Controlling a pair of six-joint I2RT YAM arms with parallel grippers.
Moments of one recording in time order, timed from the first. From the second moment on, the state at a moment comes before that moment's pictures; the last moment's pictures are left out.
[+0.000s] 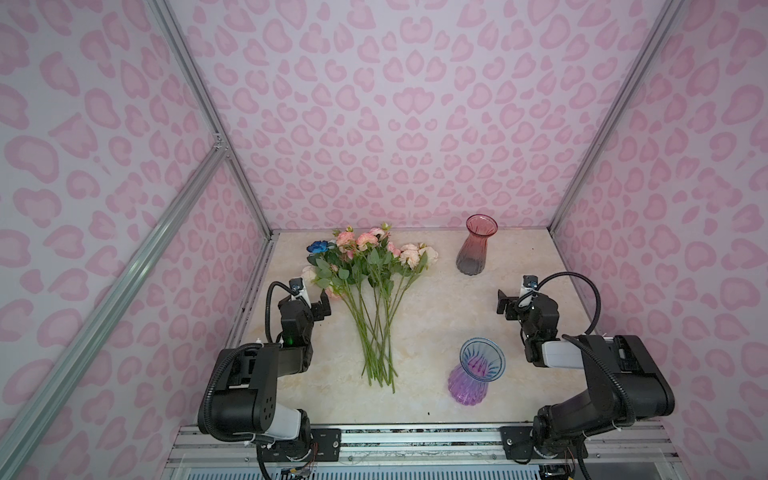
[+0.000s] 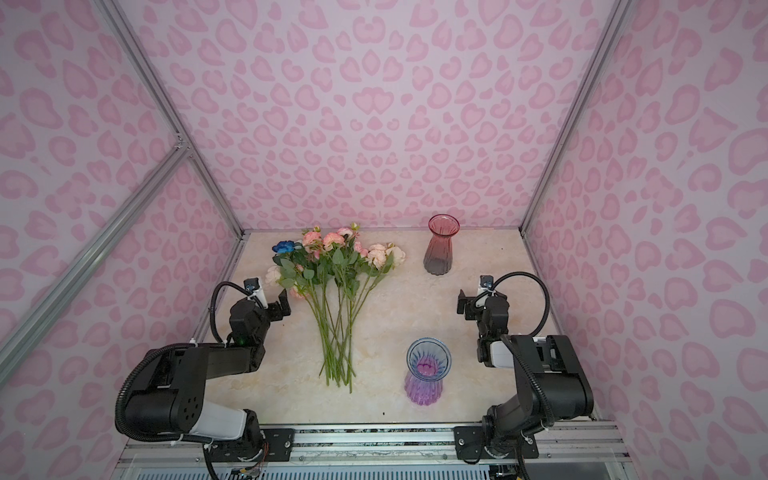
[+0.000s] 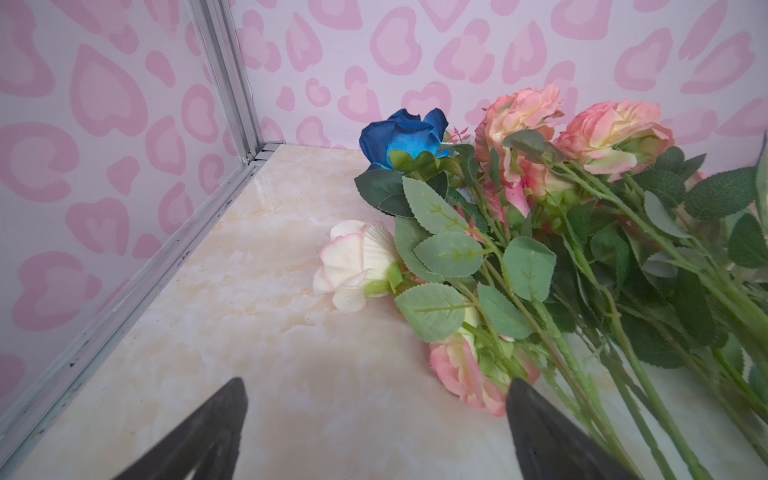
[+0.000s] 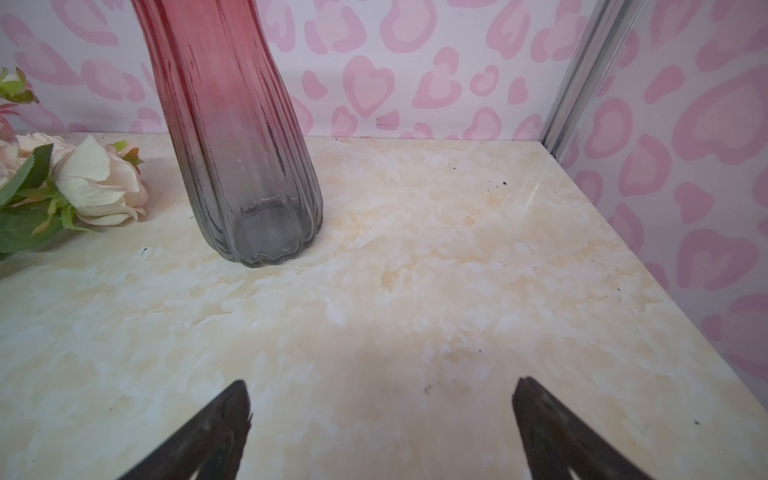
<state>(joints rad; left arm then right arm) 0.01 1.47 0.34 0.85 -0.09 -0.06 -0.01 1.54 0.35 0.86 0.03 -0.01</state>
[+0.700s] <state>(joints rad) -0.02 1.37 0.45 0.67 -0.08 -0.03 0.00 1.44 0.48 0.64 0.16 0.02</state>
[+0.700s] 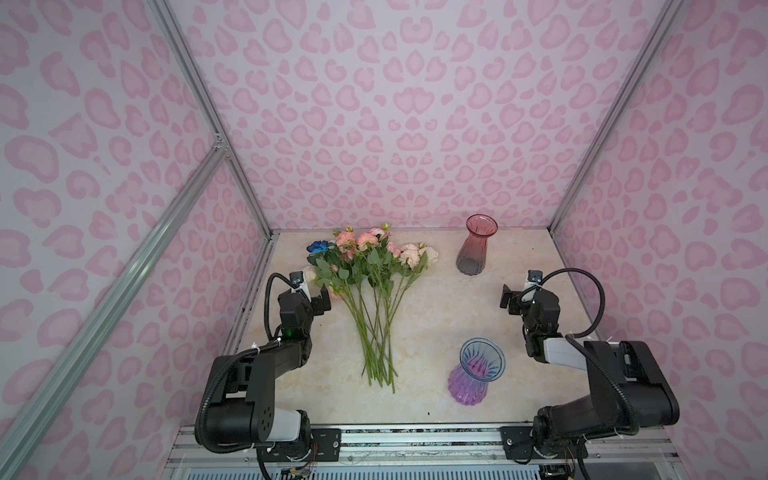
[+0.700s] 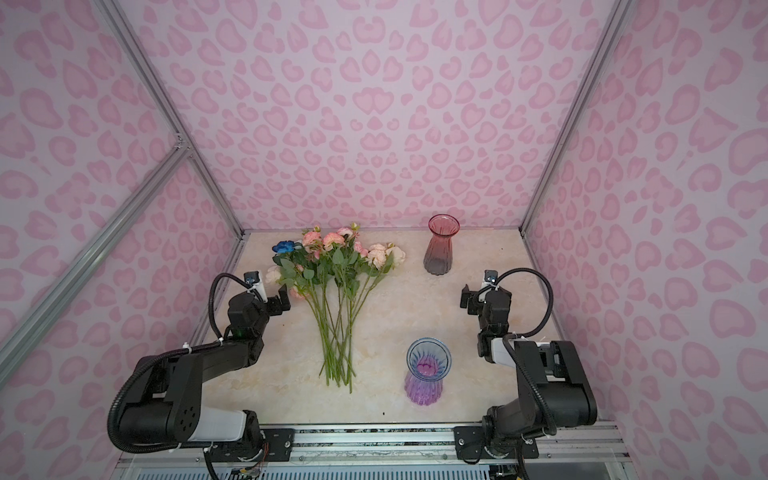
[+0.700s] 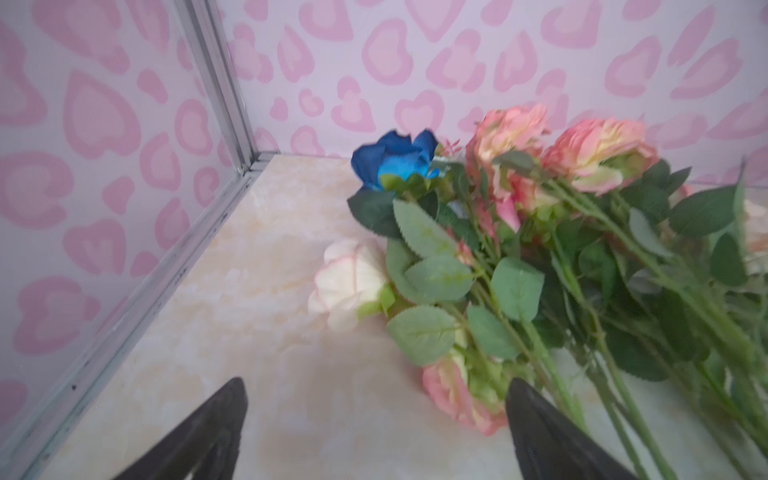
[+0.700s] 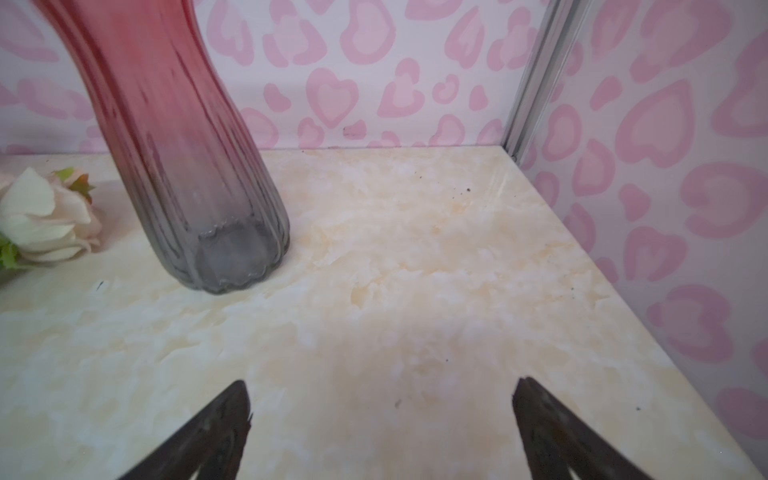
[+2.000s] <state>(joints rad) -0.11 0.73 0.83 -0.51 0.31 -0.75 0.24 1.11 1.37 -0.94 0.14 0.47</state>
